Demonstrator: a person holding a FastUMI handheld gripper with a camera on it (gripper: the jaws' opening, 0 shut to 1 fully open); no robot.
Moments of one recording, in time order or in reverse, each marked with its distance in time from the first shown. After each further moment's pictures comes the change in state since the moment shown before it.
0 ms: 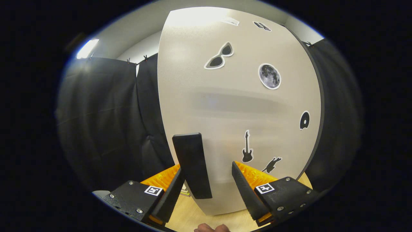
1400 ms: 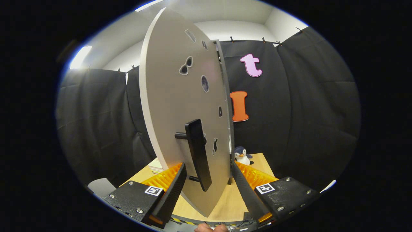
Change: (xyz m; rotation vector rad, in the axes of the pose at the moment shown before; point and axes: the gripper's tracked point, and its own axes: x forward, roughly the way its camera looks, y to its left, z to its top) arm -0.011 -0.010 0.004 0.058 0.007 -0.114
